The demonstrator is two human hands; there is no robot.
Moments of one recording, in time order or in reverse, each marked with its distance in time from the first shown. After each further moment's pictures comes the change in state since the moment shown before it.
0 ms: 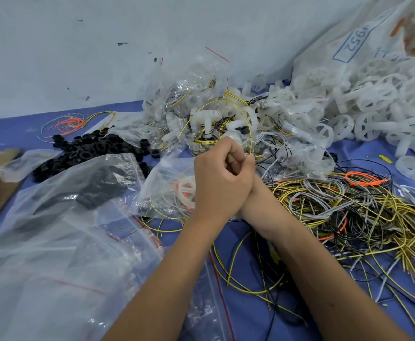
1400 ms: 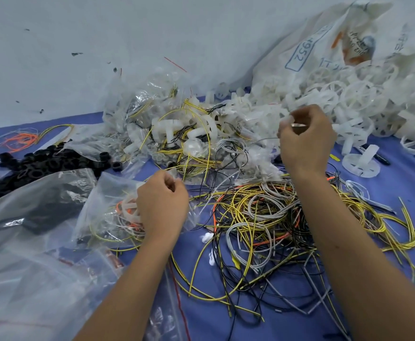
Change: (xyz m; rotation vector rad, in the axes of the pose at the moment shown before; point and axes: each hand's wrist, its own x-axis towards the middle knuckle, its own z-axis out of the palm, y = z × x) left_hand -0.008 -0.030 -0.006 0.488 0.066 -0.361; right_hand 0.023 -0.045 -0.140 -0.696 1.070 -0.116
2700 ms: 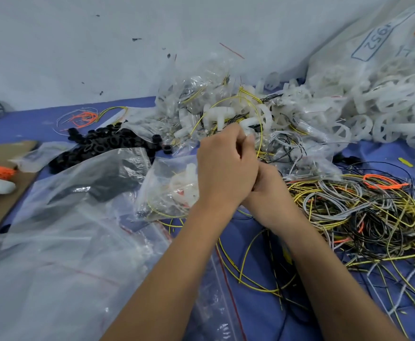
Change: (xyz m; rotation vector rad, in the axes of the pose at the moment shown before) left_hand 0.011 0.045 -0.033 -0.205 0.017 0.367; right_hand -0.134 -0.046 0.047 0.565 -0.956 0.001
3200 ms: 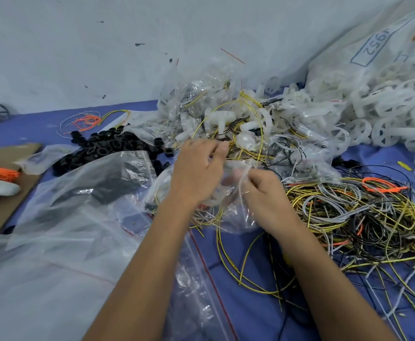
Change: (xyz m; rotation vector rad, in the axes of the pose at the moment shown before) left_hand 0.015 -0.059 -0.025 0.146 -0.314 0.036; right_hand -0.004 0.004 0.002 -0.182 0.050 0.060
